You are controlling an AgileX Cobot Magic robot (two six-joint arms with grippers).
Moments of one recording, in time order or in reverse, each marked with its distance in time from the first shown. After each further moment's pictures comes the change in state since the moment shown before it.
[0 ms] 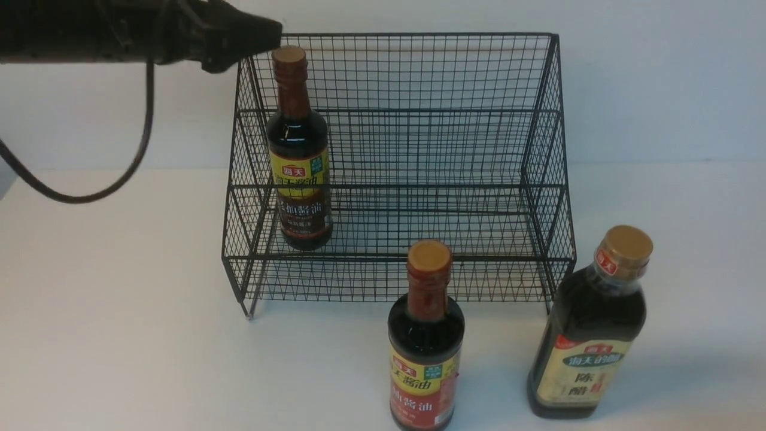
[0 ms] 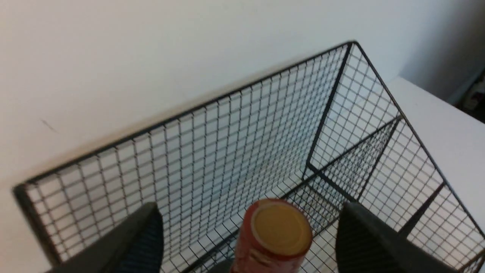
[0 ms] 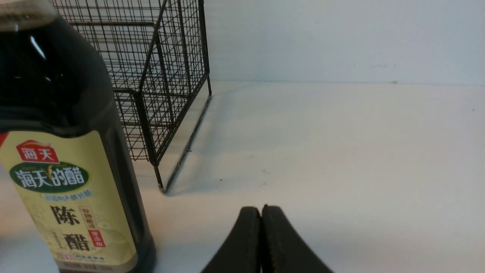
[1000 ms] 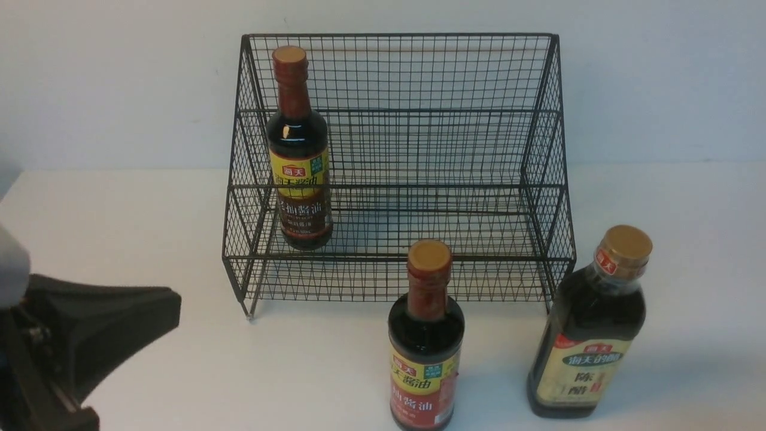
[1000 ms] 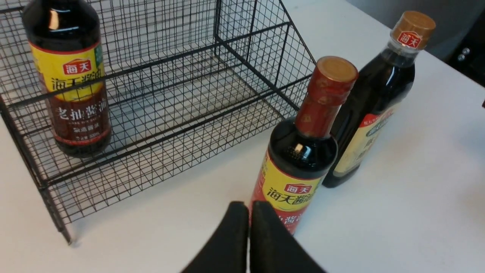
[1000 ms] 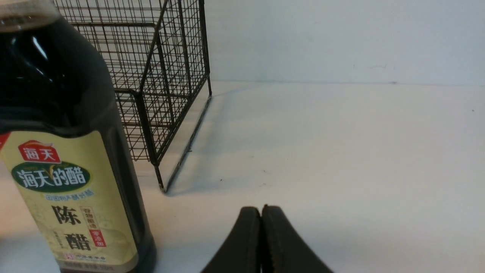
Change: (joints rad) right arm 0.000 0.000 0.000 0.000 0.000 0.000; left arm 0.076 -1.025 0.834 0.225 0.167 -0.308
